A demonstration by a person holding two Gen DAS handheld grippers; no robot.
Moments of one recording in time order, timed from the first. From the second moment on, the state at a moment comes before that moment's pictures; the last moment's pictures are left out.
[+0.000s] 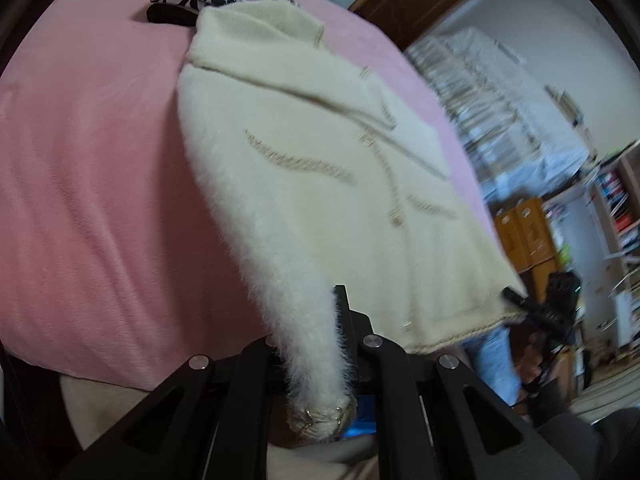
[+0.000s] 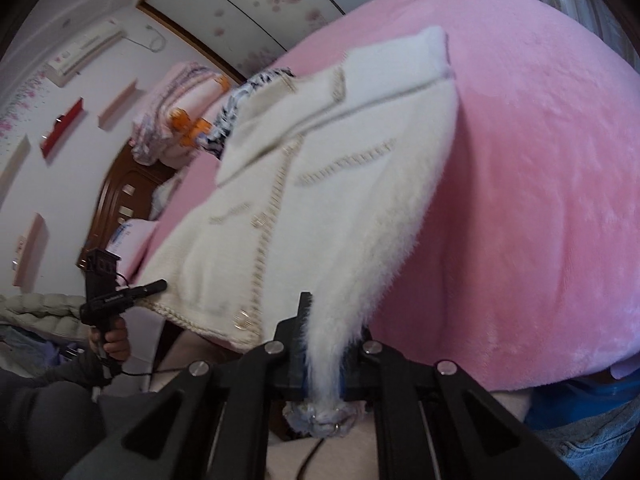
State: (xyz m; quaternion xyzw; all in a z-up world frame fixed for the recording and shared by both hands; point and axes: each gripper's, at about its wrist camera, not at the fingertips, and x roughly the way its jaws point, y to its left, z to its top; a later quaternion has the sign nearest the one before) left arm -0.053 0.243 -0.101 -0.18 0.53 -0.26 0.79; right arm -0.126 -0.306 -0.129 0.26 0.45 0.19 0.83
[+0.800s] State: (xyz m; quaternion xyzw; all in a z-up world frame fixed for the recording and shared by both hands) left arm 0.216 0.232 -0.023 -0.34 0.43 -0.15 0.82; right arm 0.094 -0.394 -0.049 0.48 0.33 0.09 0.81
